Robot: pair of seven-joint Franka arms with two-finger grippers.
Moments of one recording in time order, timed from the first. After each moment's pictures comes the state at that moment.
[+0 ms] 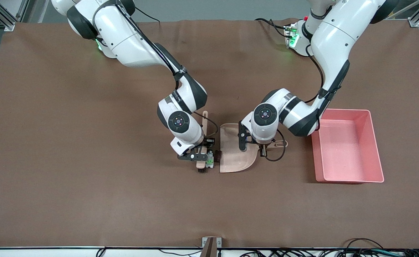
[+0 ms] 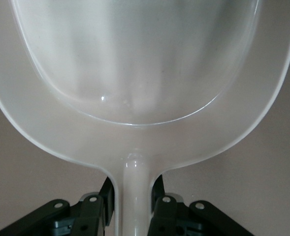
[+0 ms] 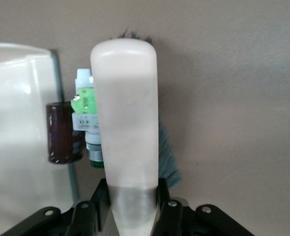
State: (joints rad) left arm -0.18 0.68 -0.42 -1.67 0.49 2.18 0.77; right arm 0.63 0.89 0.05 -1.31 0.17 2.26 0.62
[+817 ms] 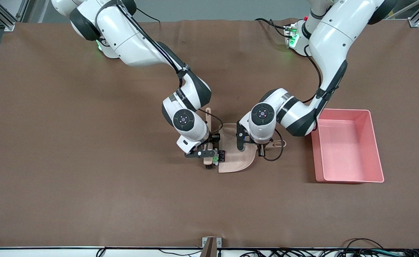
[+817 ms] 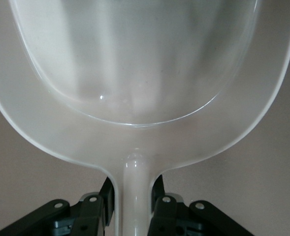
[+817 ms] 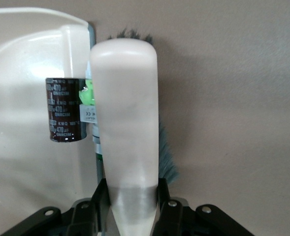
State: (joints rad) left arm -0.19 0.68 -0.41 -1.66 0.49 2.17 0.77; right arm 0.63 0.92 0.08 -1.27 0.20 2.23 0.56
